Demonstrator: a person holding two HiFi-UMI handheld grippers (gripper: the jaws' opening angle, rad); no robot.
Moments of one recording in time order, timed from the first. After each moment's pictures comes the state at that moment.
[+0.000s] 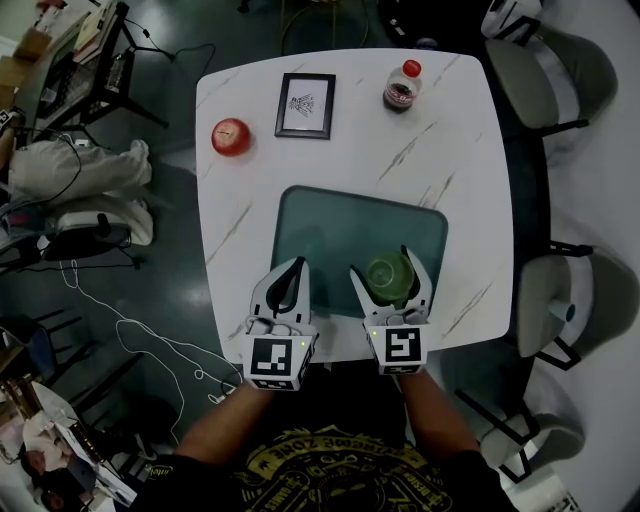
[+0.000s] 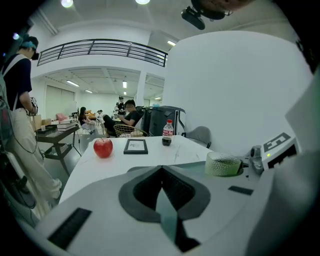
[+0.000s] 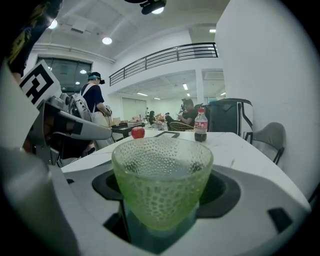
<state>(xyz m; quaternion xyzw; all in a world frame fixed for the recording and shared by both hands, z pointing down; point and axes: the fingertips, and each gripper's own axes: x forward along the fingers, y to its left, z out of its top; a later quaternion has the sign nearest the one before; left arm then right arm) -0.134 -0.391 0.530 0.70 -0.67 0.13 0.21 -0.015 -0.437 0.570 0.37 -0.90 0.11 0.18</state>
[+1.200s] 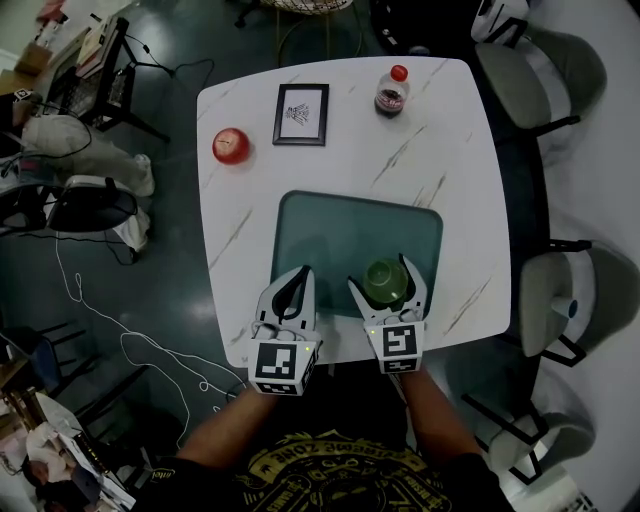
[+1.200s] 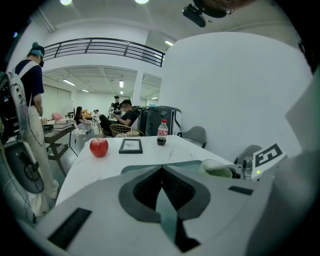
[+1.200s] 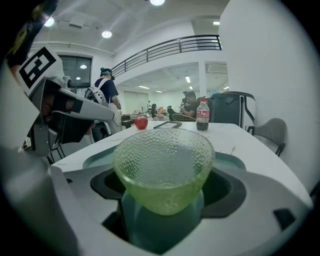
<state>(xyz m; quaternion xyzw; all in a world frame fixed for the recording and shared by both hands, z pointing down) -0.120 -0.380 0.530 0.71 -0.66 0.13 0.22 -0.004 -0.415 0.606 0.36 -0.90 0.13 0.22</state>
